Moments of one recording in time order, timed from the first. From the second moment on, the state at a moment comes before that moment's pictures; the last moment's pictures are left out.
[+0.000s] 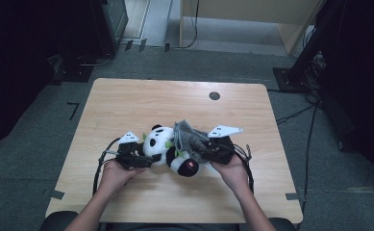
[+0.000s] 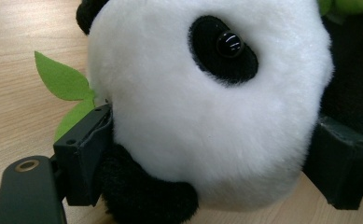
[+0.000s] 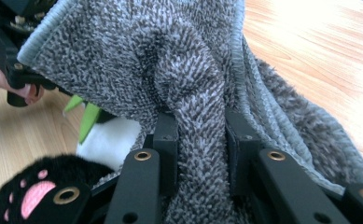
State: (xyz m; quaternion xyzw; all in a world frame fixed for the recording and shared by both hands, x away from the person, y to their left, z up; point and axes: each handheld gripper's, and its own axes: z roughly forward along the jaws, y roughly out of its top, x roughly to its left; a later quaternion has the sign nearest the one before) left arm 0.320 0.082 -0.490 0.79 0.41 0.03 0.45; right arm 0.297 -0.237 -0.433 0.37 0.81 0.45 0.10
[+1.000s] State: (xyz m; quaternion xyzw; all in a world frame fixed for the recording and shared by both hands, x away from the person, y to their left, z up) left arm 0.325 0.084 -0.490 0.79 0.40 0.02 0.46; right arm 0.300 -0.292 -0.485 0.46 0.80 0.37 0.03
